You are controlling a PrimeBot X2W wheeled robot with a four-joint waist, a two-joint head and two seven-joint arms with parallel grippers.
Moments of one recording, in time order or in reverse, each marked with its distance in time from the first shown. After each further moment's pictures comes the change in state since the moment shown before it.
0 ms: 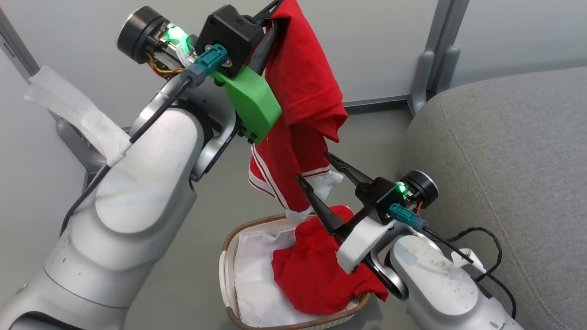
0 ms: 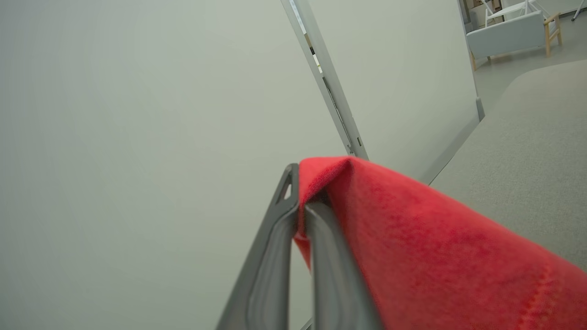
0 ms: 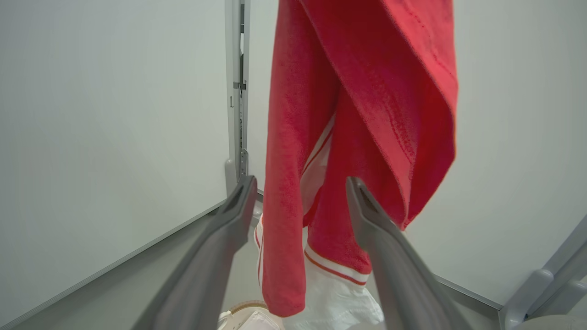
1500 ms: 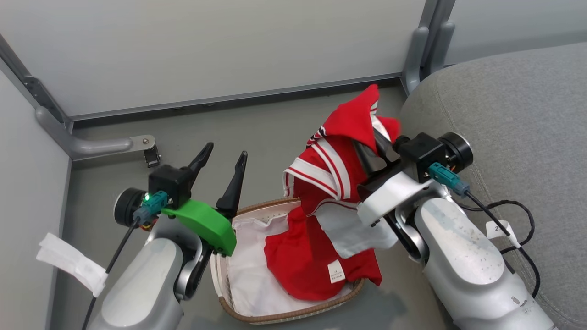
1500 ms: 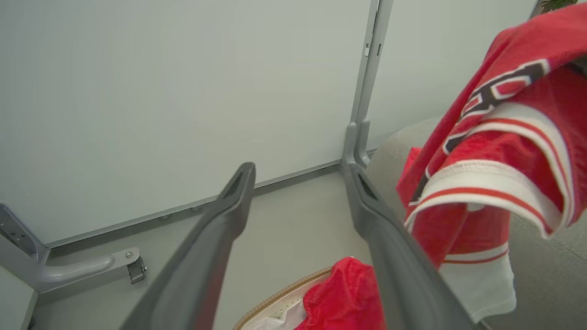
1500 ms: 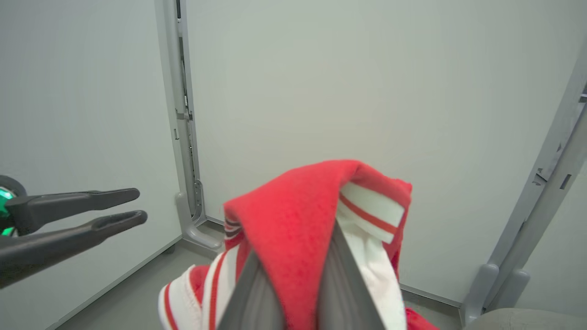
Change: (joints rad) left arm 0.445 0.018 0.079 0.182 -0.198 0.061 -0.322; right arm -0.060 0.000 -0.158 -0.049 -0.001 0.000 0.000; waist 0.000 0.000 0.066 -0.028
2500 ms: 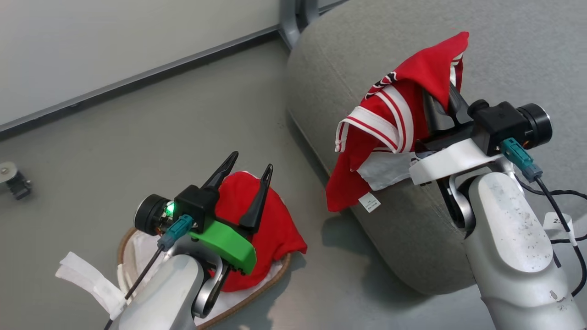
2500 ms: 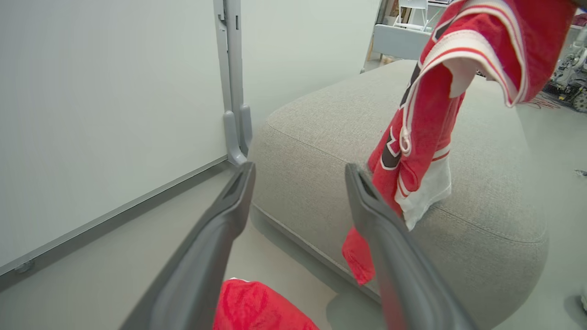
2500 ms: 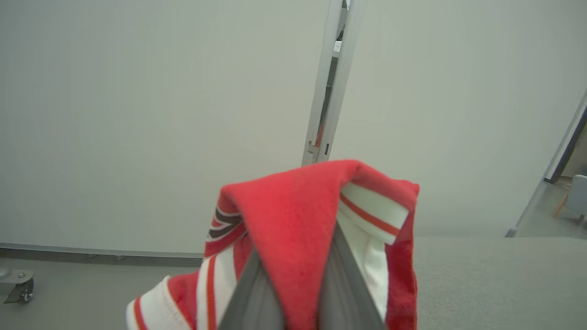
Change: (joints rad) left arm 0.062 0.002 -0.074 -0.102 0.064 0.027 -0.060; right arm 0.013 -0.001 -0.290 -0.136 -0.166 0.000 0.000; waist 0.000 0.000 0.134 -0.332
